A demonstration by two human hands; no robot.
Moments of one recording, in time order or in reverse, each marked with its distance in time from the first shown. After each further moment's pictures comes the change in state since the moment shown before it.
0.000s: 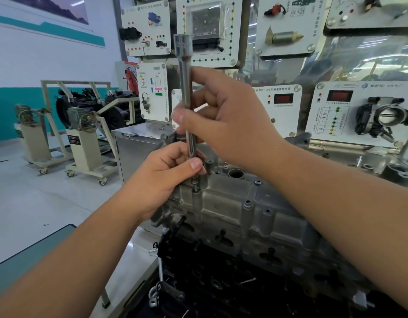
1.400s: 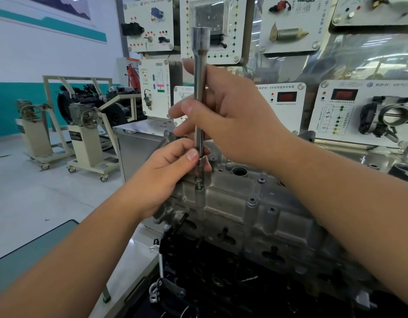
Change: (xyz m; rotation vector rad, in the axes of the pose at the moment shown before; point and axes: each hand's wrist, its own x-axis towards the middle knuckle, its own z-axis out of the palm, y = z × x) left_hand 0.000 -0.007 -0.003 -0.003 -0.018 0.017; right_hand 0.002 0.000 -0.001 -0.055 -0.081 0.022
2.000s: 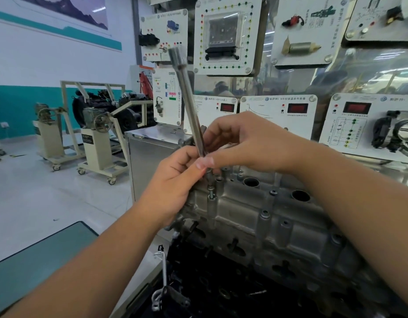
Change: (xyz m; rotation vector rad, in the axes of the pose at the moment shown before) left_hand -0.002 -0.008 0.002 -0.055 0.221 0.113; right_hand 0.010 0.023 -0.016 -0.030 -0.364 0.230
